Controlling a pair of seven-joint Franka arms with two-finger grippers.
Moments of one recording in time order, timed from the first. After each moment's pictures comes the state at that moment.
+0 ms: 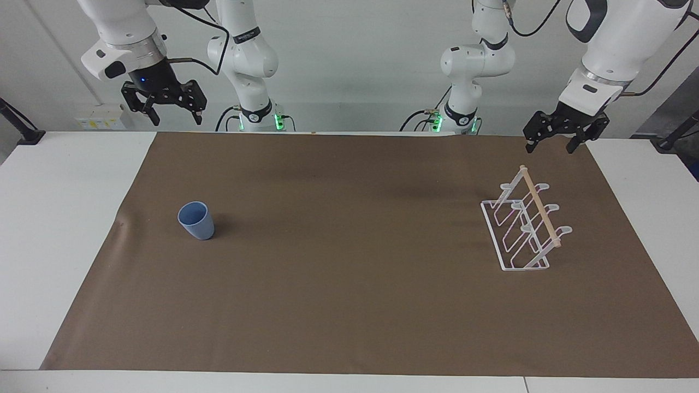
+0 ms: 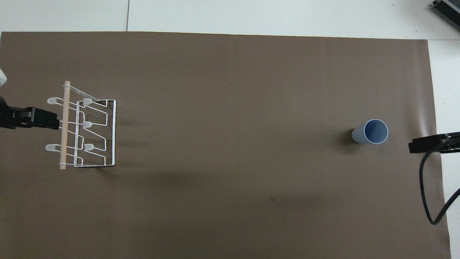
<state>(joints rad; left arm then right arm) 0.02 -0.08 -0.09 -1.67 -0.01 1.60 0.00 -0.37 -0.18 0.30 -1.70 0.03 1.50 -0.12</state>
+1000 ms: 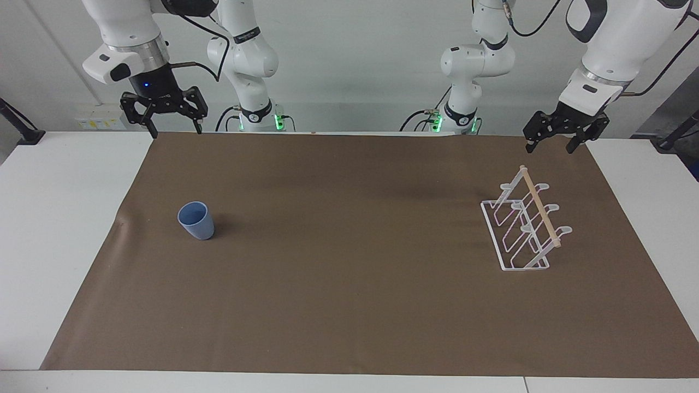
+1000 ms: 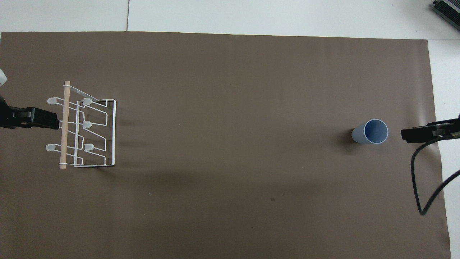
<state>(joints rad) 0.02 -0.08 -0.09 -1.67 -0.01 1.60 0.00 -0.34 -0.18 0.30 -1.80 0.04 1.73 -0.24</state>
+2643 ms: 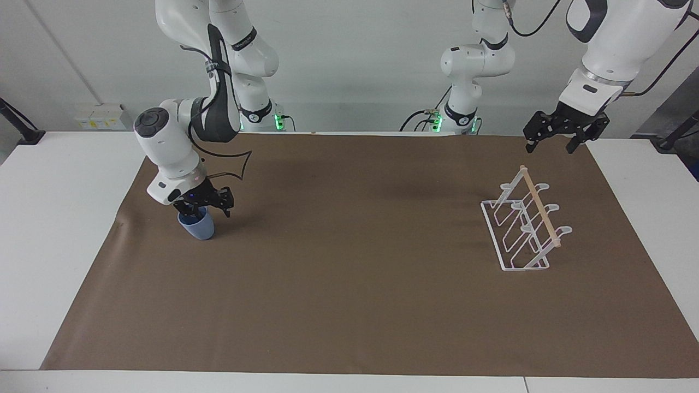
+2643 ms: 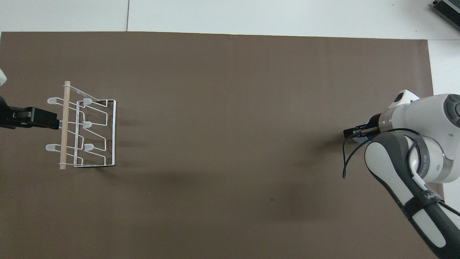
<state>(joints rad) 0.02 -0.08 -0.09 -1.67 -0.01 1.60 0.00 -0.33 0.10 0.29 -2.14 0.04 2.26 -0.24</state>
